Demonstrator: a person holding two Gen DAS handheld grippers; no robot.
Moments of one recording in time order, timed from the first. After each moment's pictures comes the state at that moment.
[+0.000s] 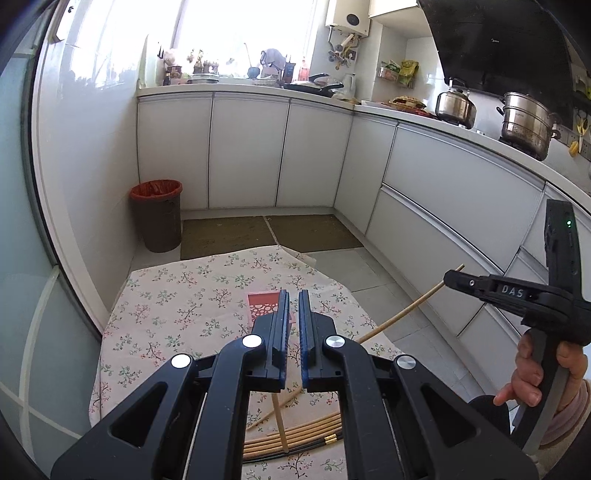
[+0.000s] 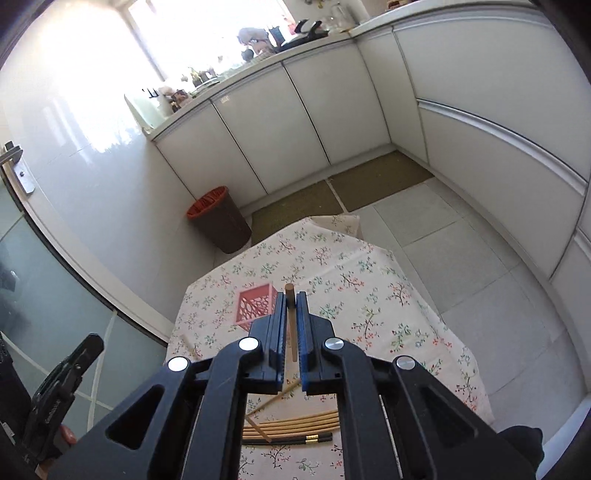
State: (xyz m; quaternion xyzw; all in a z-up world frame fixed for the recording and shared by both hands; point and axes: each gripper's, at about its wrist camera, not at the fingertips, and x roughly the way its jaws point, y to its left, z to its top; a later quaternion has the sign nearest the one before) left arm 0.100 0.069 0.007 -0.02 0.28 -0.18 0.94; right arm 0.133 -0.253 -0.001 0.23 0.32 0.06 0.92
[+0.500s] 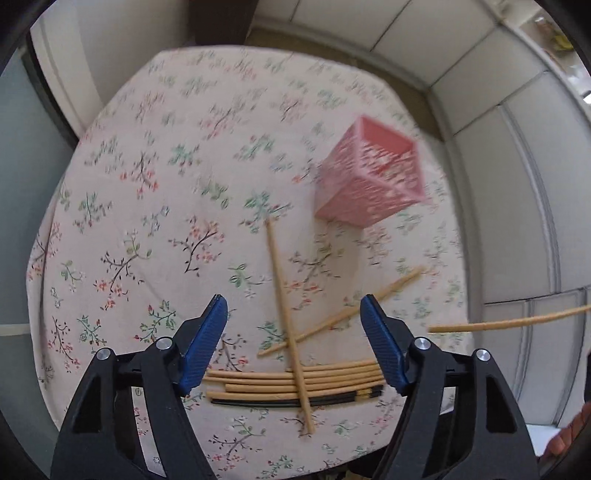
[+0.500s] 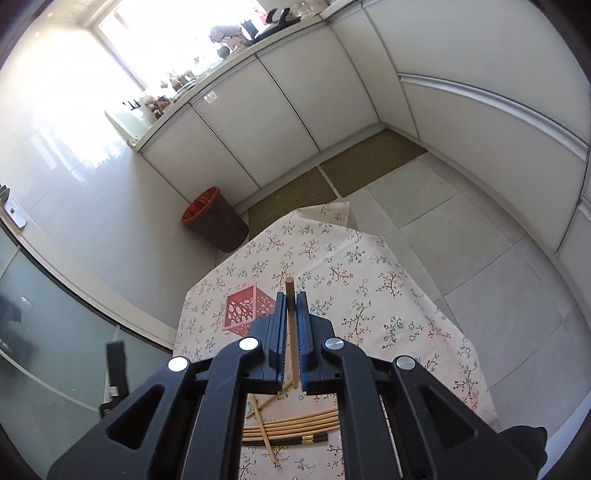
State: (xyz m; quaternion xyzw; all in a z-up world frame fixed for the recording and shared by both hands) left arm 0.233 0.109 -0.191 -0.13 0.62 -0.05 0.77; right arm 0.156 -0.301 -0.041 0.29 0.36 0.05 0.89
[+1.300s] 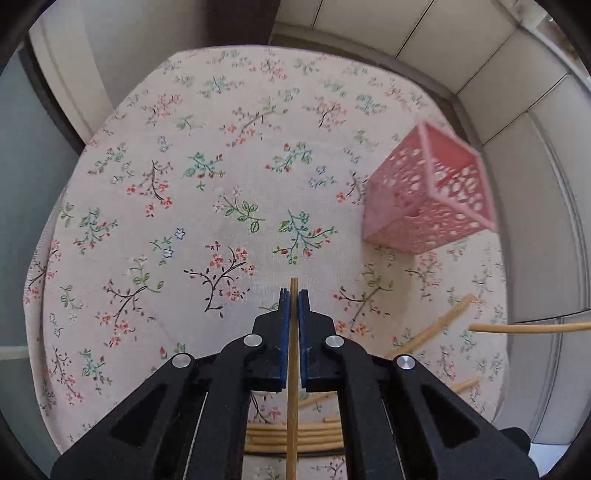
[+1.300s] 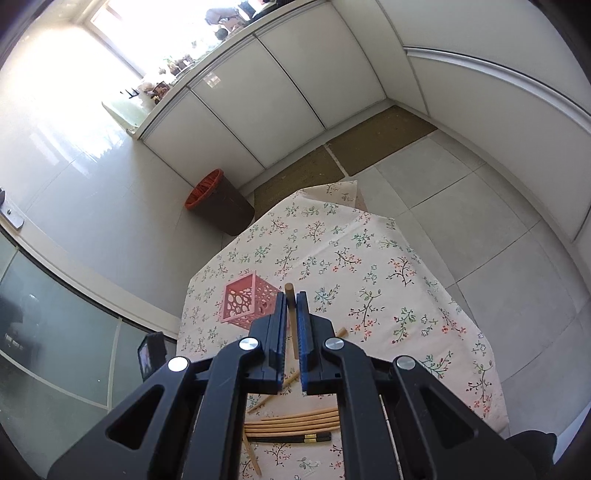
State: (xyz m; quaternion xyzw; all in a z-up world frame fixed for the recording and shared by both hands) left arm 0.212 0.143 -0.203 -0.12 0.57 -0.03 0.81; right arm 0.170 -0.294 -0.047 0.29 0.38 0.09 0.87
